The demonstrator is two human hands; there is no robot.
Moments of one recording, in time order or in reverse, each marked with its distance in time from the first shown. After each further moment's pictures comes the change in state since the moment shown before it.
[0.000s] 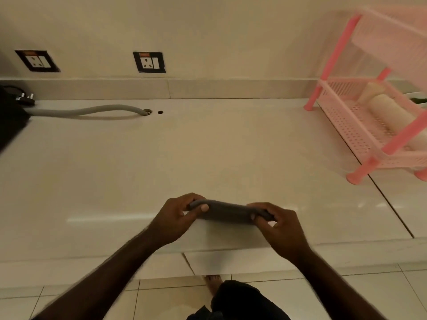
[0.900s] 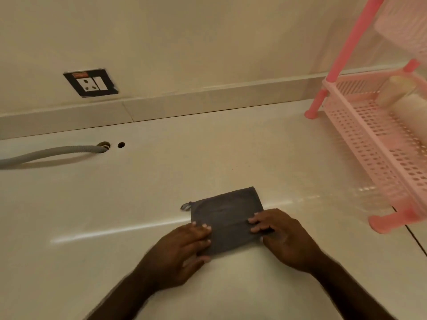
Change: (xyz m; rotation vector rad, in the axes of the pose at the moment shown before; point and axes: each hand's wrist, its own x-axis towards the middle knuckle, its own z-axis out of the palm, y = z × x) left_hand 0.158 -0.061 0.017 0.443 -0.193 0.407; right_hand 0.170 0.101 -0.051 -0.034 -0.239 -0.020
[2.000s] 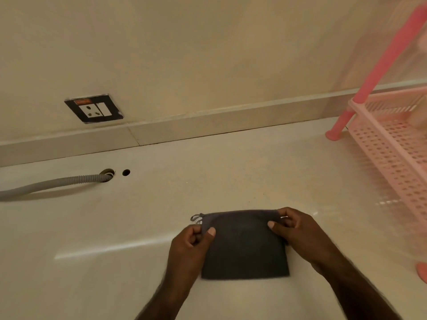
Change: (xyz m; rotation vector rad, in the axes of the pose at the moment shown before) left_hand 0.101 -0.030 -0.009 -0.715 0.354 -1.168; right_hand 0.116 -0.017 -0.017 0.363 0.061 0.678
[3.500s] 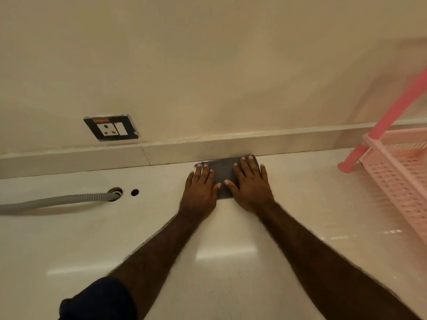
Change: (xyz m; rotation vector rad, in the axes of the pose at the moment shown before) left_hand 0.208 0.061 0.007 1.012 0.068 0.703; right_hand 0.194 -0.109 0.081 -1.021 0.215 -0.484
